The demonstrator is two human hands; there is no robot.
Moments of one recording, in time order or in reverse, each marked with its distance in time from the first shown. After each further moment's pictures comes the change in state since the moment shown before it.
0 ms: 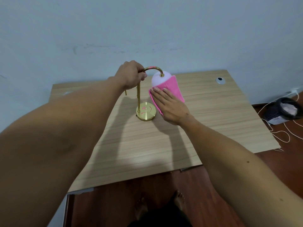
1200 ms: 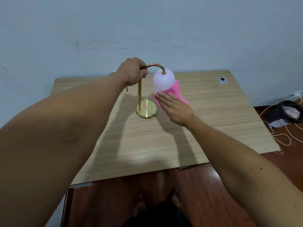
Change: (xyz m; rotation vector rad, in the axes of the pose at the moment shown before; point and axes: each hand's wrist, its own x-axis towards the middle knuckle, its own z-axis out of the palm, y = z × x) left_hand -0.001 0.002 0.001 -0.014 -0.013 -0.043; right_hand -0.018 0.010 0.005 0.069 -0.106 -0.037
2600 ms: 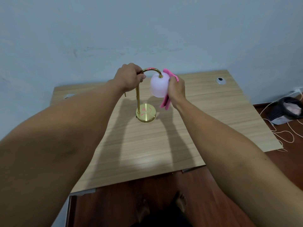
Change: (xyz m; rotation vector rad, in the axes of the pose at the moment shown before) left_hand -0.001 0.002 0.005 -0.002 0.025 -0.028; right_hand 0.066 0.013 -0.059 1.431 0.371 1.221
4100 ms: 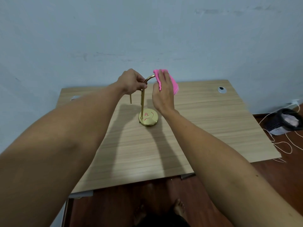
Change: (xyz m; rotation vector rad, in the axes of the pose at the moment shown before) left_hand -0.008 -0.021 -0.018 -0.191 -0.070 -0.070; right_hand -0.033 -0.016 0.058 -0.300 -0.026 -0.479
